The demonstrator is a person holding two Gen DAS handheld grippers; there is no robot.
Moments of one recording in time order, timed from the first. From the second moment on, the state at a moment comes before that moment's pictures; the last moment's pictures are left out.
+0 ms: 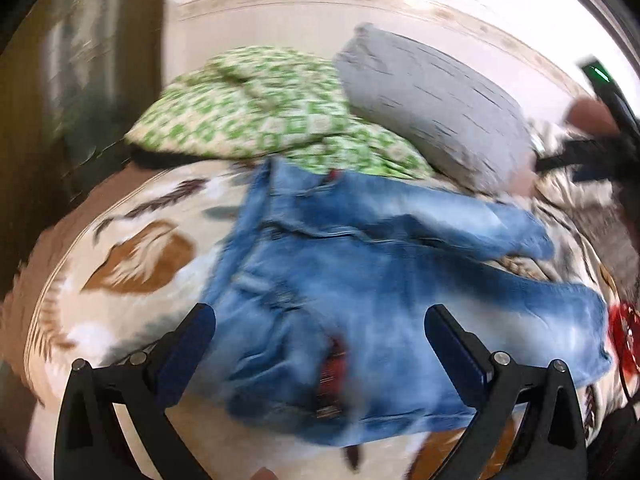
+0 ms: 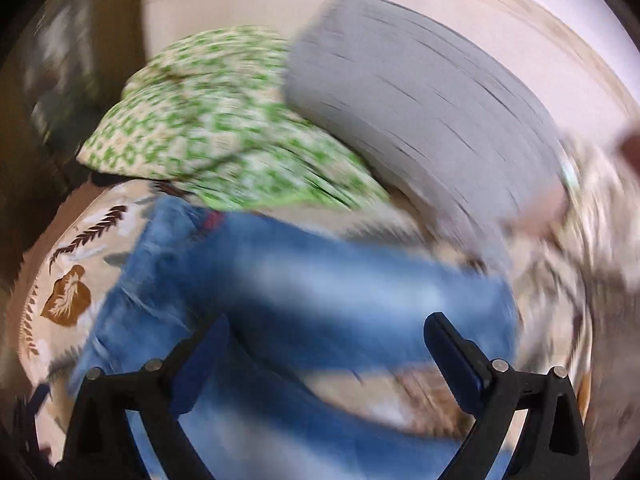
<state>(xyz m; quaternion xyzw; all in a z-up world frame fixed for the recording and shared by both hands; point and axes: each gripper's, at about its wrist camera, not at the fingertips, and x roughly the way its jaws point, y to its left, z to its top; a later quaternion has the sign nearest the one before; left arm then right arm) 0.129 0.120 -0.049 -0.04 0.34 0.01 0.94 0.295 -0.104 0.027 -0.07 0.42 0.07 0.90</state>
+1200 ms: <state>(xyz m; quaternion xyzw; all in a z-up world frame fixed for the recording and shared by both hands) 0.247 -0.047 0.010 0.08 0.37 -0.15 0.91 0.226 -0.316 0.017 0.02 0.41 -0.02 0.91</state>
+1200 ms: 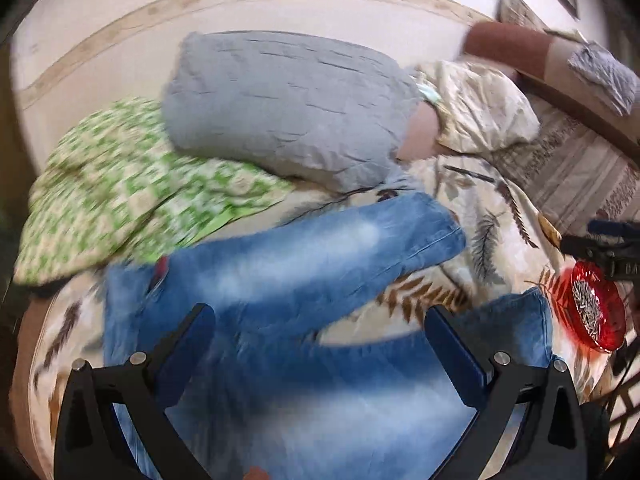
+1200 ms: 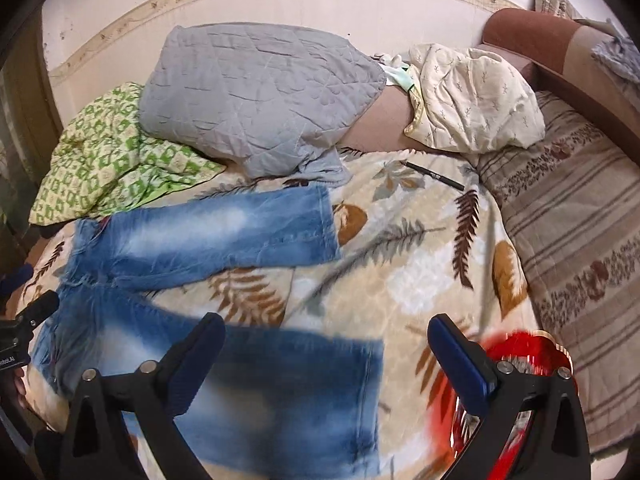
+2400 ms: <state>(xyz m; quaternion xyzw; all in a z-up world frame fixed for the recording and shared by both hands) 0.524 -0.129 -0.138 0.24 0.53 -0.31 0.75 0.542 -0.353 -0.122 0.13 0.60 0.10 0.78</state>
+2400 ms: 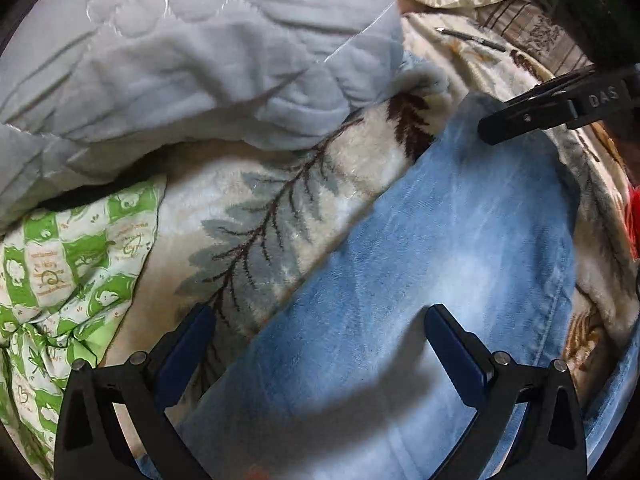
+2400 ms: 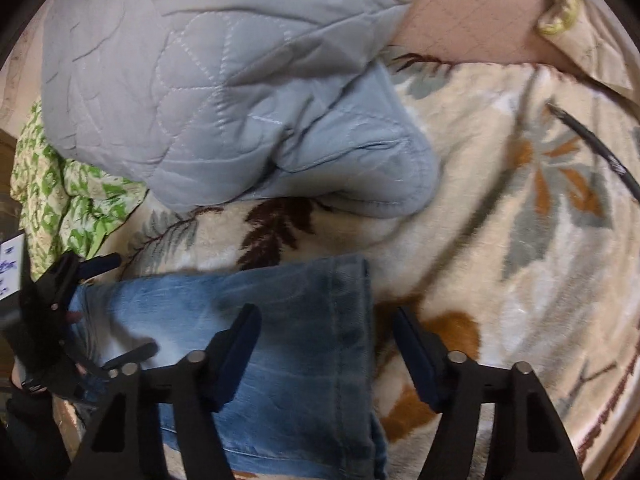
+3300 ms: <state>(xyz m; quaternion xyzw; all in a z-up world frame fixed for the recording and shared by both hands) 0.400 -0.141 -0.041 0.29 0.42 -0.31 0.80 0.447 -0.351 -0.043 0.05 0.49 0.13 0.86</state>
